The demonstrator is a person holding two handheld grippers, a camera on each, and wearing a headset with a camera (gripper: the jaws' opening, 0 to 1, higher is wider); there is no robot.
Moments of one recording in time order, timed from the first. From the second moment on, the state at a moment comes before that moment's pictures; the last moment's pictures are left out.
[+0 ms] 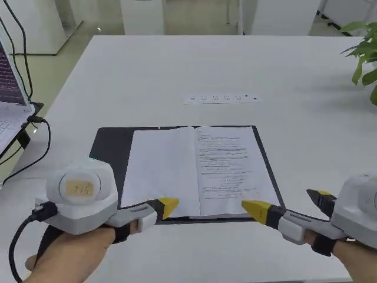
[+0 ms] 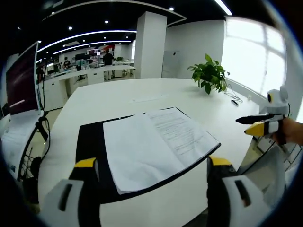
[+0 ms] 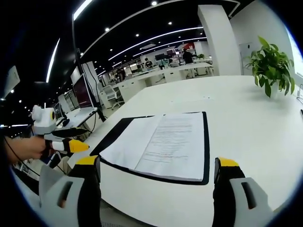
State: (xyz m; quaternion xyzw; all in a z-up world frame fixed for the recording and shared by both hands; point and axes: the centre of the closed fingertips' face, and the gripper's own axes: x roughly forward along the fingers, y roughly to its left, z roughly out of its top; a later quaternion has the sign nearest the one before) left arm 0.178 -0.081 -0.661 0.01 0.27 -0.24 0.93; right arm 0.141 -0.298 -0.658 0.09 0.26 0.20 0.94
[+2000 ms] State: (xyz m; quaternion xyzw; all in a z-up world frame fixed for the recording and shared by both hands) left arm 0.213 -0.285 -0.779 0.09 0.24 -0.35 0.90; right arm 0.135 -0.318 -0.680 0.12 0.27 0.19 0.94
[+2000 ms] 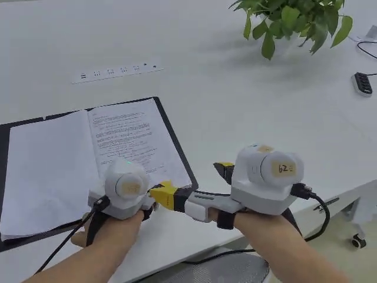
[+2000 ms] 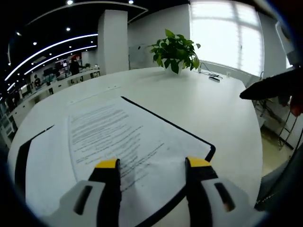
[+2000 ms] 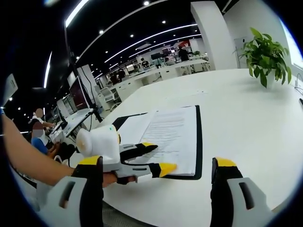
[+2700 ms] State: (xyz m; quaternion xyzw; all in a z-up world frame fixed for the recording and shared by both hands) left arm 0.222 -0.271 -0.779 0.07 0.23 -0.35 0.91; right arm 0.138 -0.315 -0.694 0.13 0.29 0.20 0.93
